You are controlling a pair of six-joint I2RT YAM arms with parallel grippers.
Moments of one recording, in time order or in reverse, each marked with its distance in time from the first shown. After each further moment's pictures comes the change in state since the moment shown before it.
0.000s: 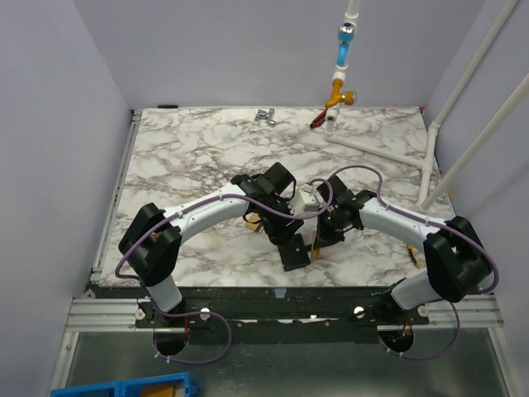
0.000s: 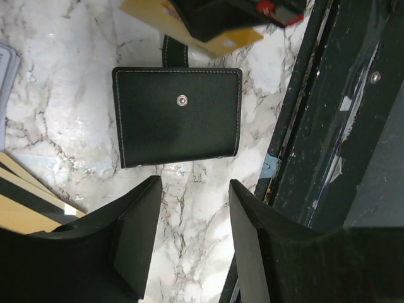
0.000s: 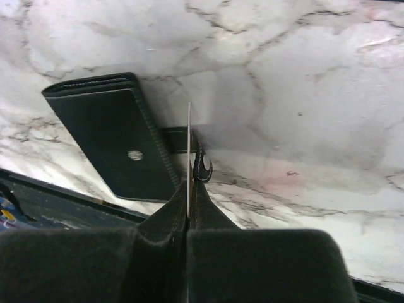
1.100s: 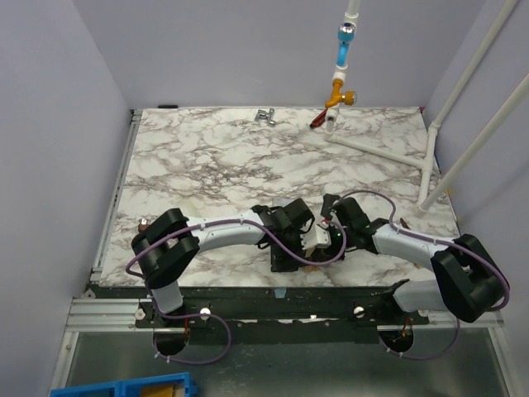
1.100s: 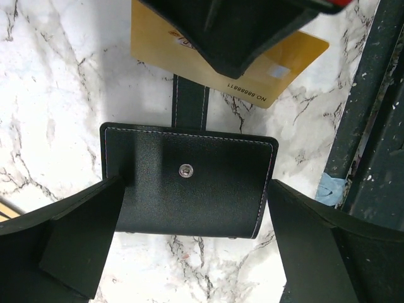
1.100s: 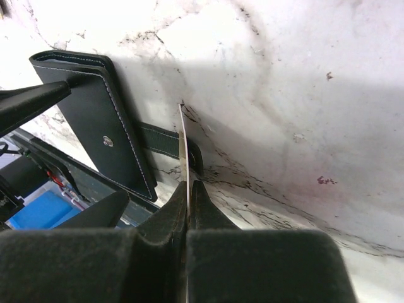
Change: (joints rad) left arm -0.228 0.063 -0.146 0.199 -0.311 0.102; right arm -0.051 -0.139 -0.359 0.376 -0.194 0.178
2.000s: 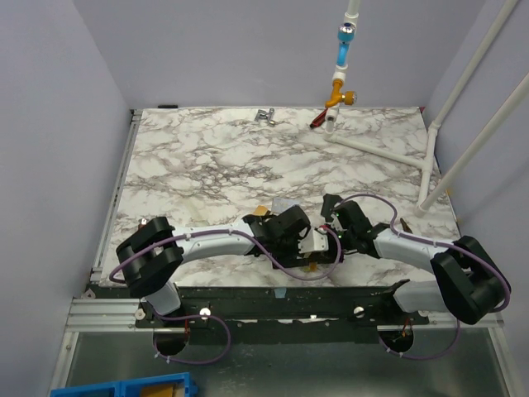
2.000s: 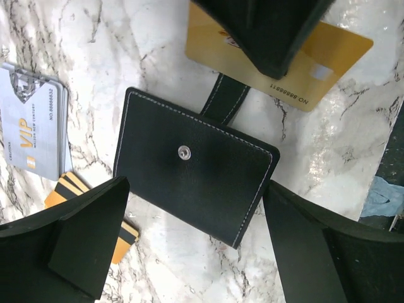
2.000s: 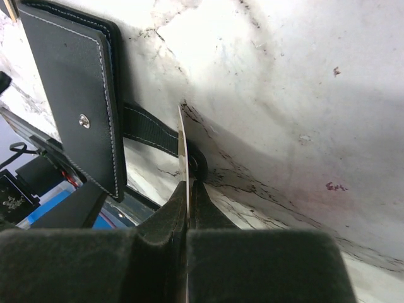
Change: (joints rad) left arm -0.058 -0.117 -0.135 0.156 -0.222 0.098; right arm -0.003 -0.018 -0.064 0.100 -0.025 0.058
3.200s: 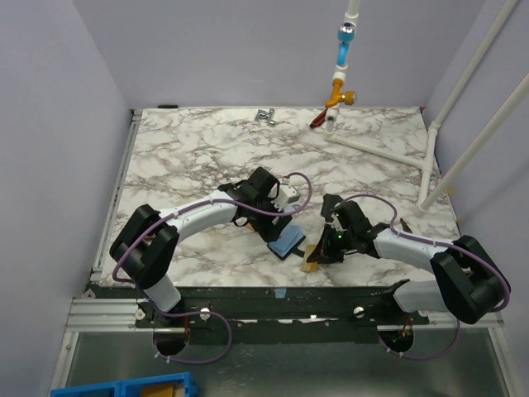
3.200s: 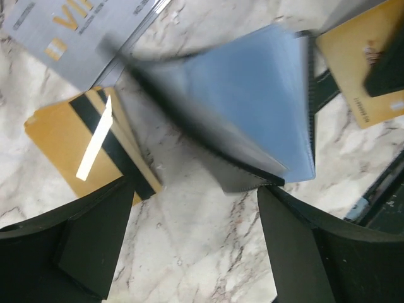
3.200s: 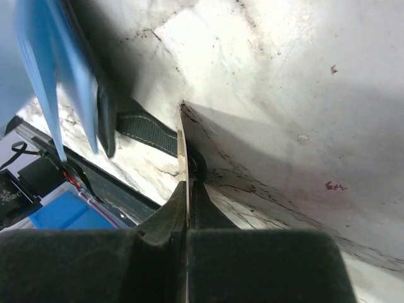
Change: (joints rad) left arm 0.355 0.015 0.081 -0.112 0.285 -0.320; right arm 0.000 0.003 0.000 0.001 -0.001 0.013
